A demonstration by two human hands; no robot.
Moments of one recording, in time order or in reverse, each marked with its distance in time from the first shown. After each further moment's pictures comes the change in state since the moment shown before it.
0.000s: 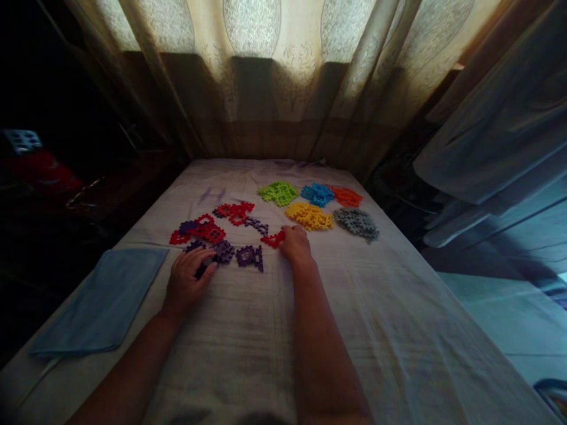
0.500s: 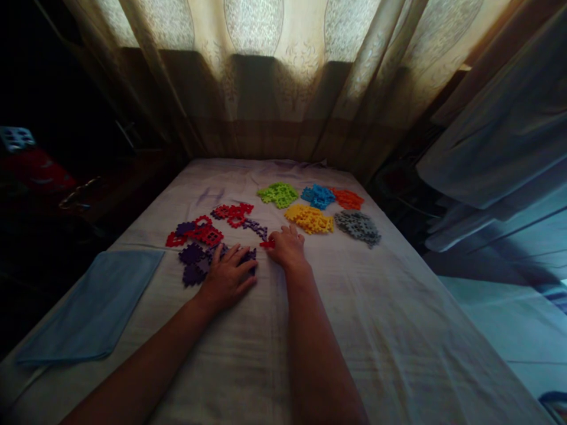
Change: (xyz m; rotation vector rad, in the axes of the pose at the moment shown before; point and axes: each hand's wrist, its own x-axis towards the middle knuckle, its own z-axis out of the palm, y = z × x) left_hand 0.021 0.055 0.039 0.119 -0.379 0.257; right_hand -0.003 -0.015 -0.001 -0.094 -0.039 -0.111
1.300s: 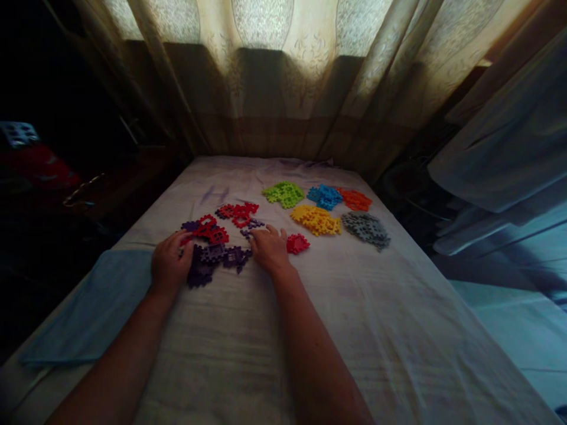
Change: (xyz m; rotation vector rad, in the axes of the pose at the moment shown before) left_hand -0.022 -0.110 -0.022 -0.040 0.460 -0.510; right_hand 0.003 -0.046 0.012 0.147 0.027 -0.208
